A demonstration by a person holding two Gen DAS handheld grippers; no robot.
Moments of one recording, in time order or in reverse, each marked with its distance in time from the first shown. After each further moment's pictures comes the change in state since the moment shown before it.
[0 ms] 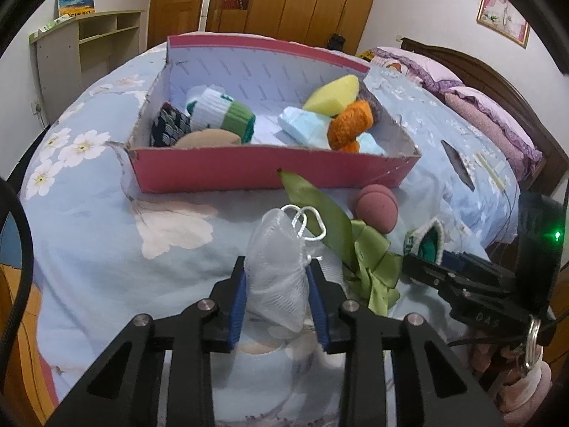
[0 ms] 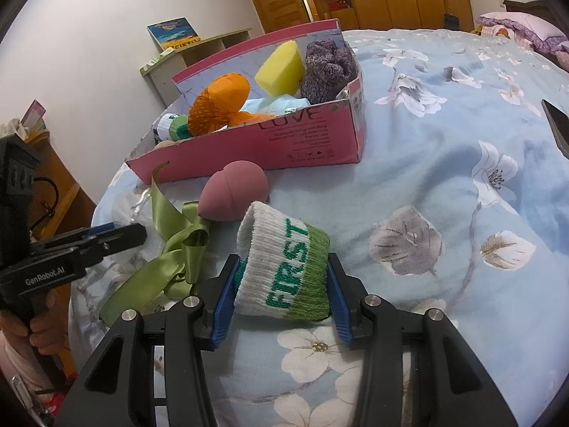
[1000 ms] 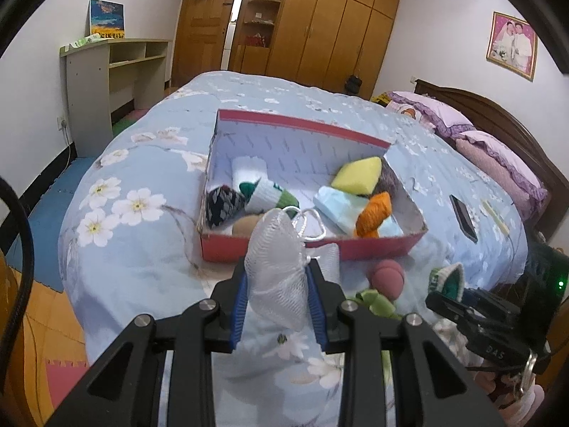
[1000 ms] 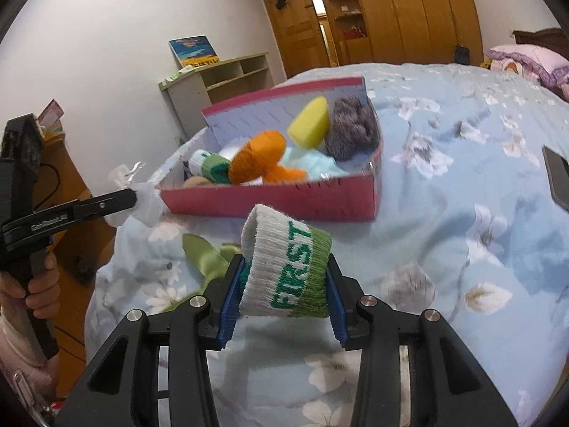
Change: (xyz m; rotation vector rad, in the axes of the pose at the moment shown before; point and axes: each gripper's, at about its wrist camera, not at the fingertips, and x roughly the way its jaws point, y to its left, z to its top) left arm -0.051 0.030 0.037 -0.059 -0.164 0.049; right arm -0.035 0.026 0.023 -0.077 -0.113 0.021
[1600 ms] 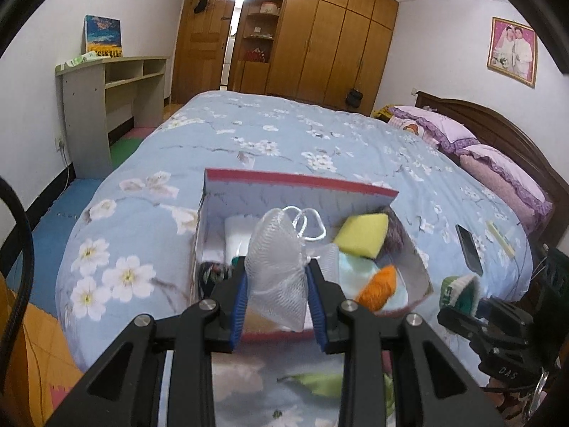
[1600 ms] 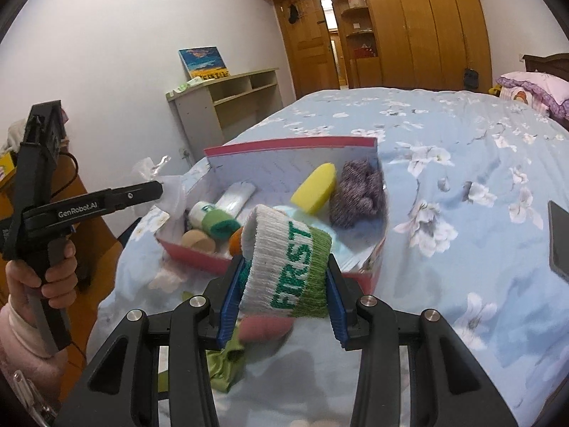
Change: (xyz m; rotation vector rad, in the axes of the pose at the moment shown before) left arm 0.024 -0.007 0.068 0.020 -0.062 0.012; right arm 0.003 -0.001 0.061 -0.054 -0.055 -0.007
